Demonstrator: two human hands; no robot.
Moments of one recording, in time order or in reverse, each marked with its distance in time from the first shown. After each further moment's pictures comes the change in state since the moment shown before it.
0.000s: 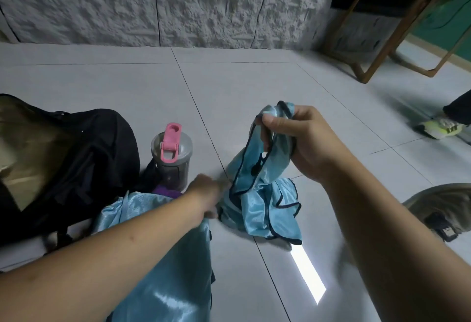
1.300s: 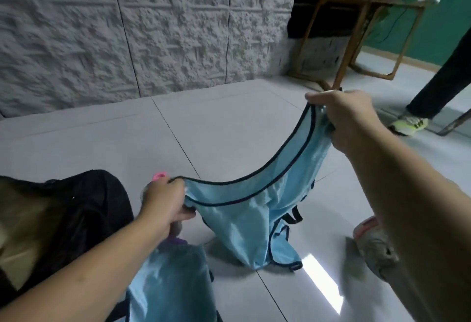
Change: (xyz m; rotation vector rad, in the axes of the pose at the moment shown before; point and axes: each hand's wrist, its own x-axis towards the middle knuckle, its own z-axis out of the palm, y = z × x) left_hand -0.036 0.068 -0.055 -0.244 0.224 0.258; right_hand 0.000 -0.097 -0.068 -0.031 0.916 0.023
